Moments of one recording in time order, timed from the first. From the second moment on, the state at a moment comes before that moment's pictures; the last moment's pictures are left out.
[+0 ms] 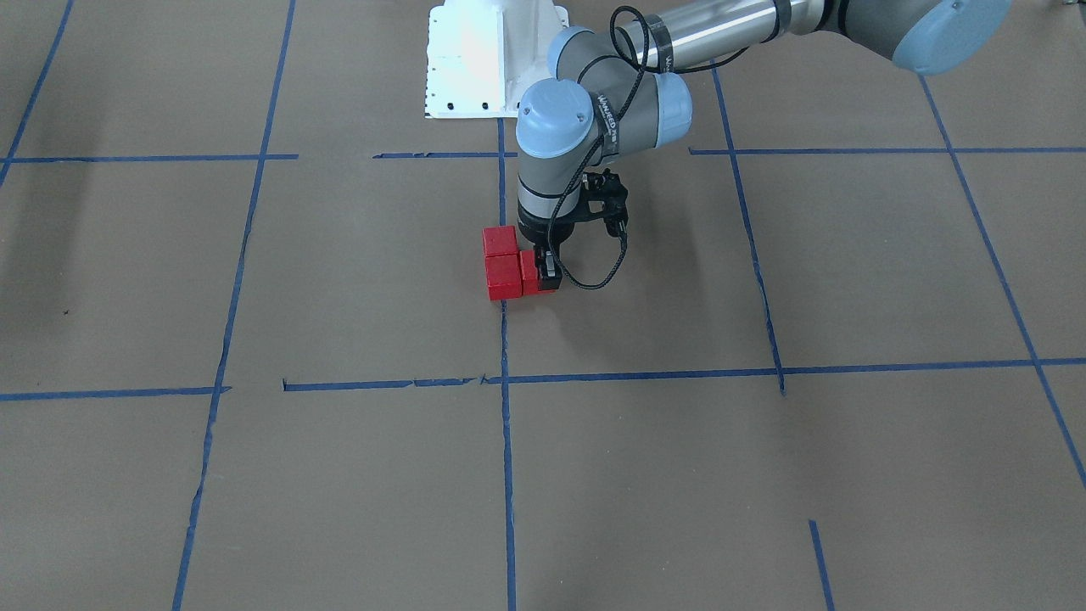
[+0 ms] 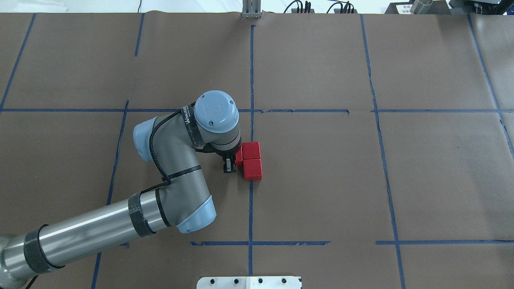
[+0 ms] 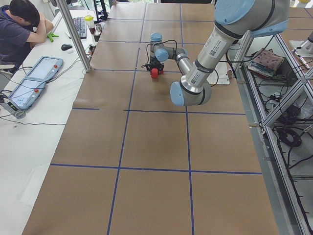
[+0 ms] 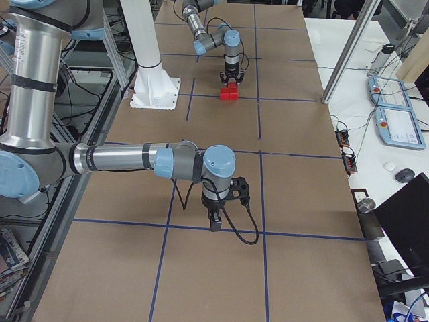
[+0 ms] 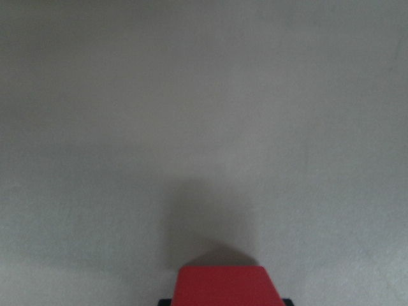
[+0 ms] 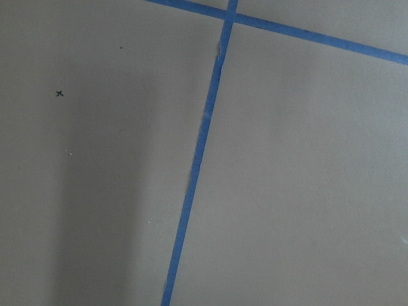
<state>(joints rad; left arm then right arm) -0.49 -2.37 -1.46 -1.66 -1.85 -2.87 1.56 -1.79 1.87 -1.73 2.27 -0.25</state>
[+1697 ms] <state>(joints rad) -0.58 -2.24 -1.78 -1.49 -2.03 -2.60 1.56 -1.78 1.87 -1.73 2.27 -0.24</state>
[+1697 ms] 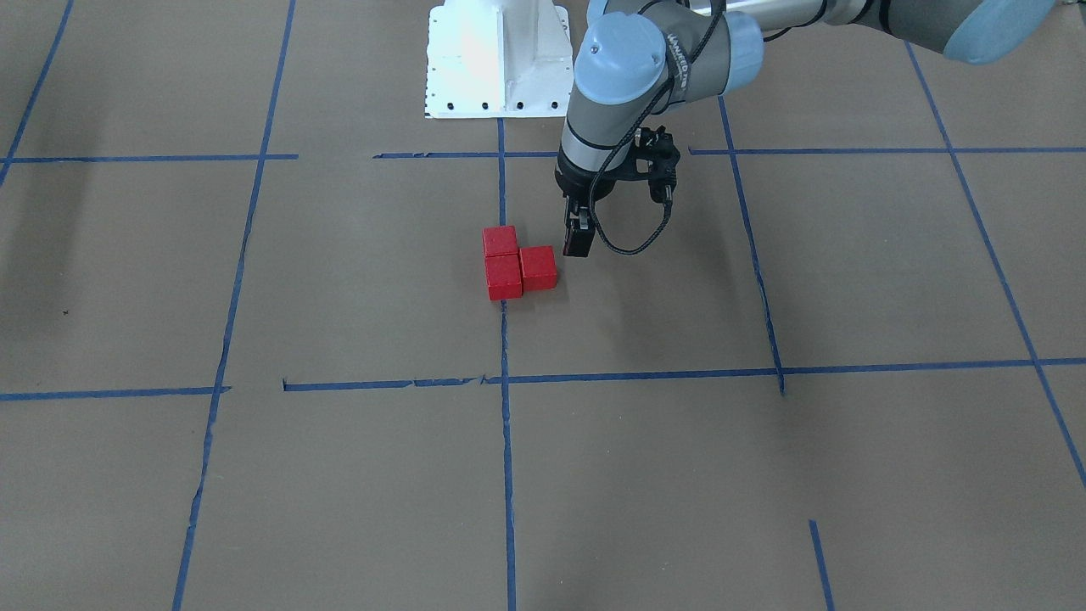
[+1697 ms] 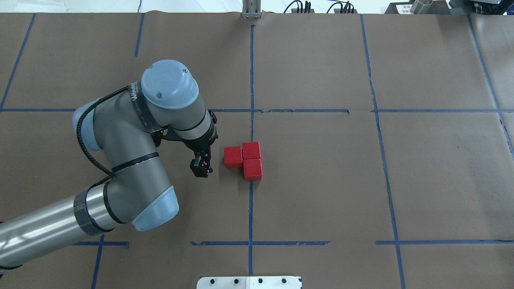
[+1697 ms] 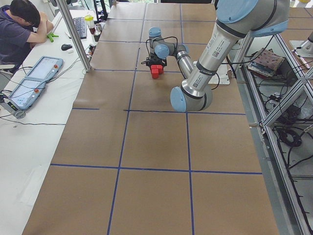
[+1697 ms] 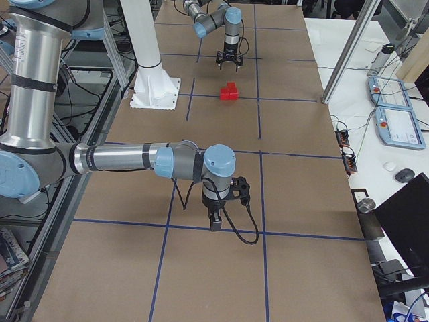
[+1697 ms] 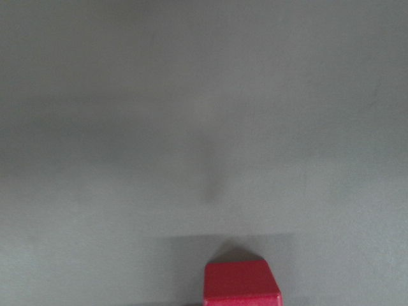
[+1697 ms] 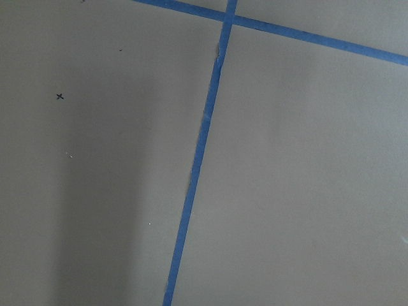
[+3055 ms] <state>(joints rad) -1.05 -1.60 -2.10 -1.48 -2.28 -0.95 1.56 -1.79 1.87 -1.73 2.28 -0.24</state>
